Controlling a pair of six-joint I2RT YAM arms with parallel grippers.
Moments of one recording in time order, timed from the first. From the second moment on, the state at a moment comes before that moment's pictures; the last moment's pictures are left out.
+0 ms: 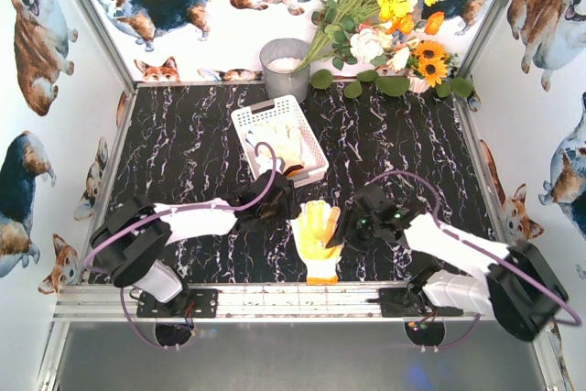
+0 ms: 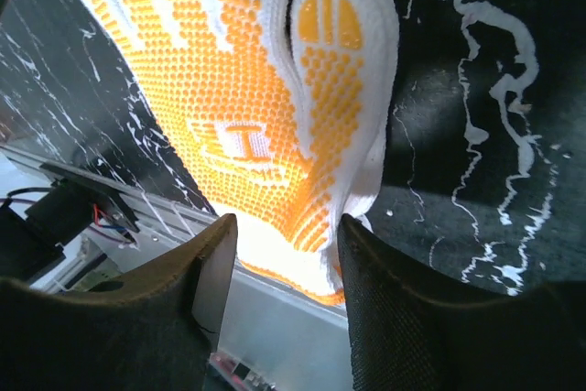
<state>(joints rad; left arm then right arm) -0.84 1.55 0.71 0.08 -0.14 -0.80 0.65 1.14 0.49 -0.43 -0.31 1.07</state>
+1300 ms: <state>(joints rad) -0.87 1.78 0.92 0.16 0.07 -0.72 0.64 1.28 0.57 -0.49 -0.18 0.92</state>
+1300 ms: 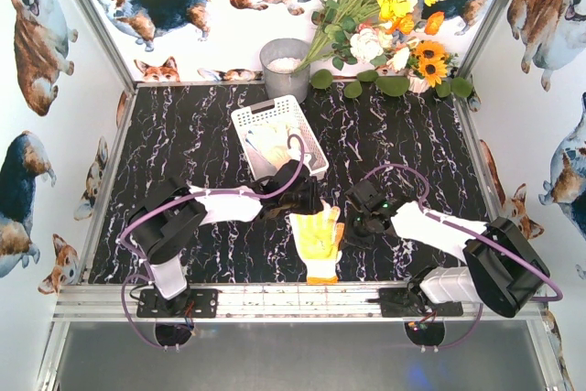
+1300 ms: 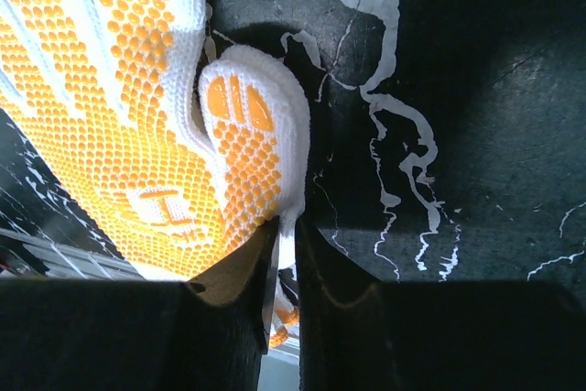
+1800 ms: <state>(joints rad) -0.87 1.74 0.89 0.09 -0.06 -0.71 0.64 1.27 0.56 -0.51 -0.17 0.91</state>
